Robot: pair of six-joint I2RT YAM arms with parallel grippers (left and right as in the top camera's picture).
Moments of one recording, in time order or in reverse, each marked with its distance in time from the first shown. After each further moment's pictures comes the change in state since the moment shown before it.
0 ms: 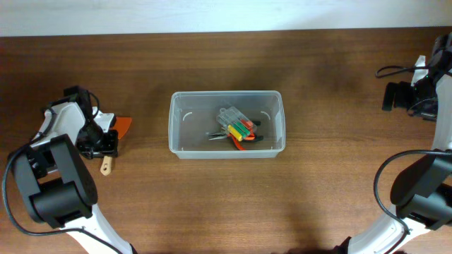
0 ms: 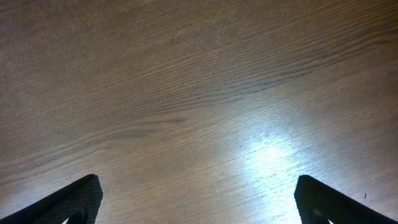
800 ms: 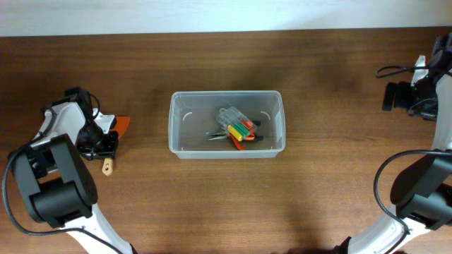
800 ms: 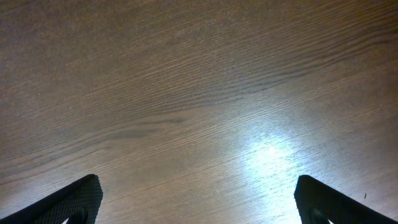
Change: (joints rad) left arm 0.000 0.003 0.000 -0.021 -0.004 0.000; right arm 0.000 0.000 0.000 0.000 0.000 -0.001
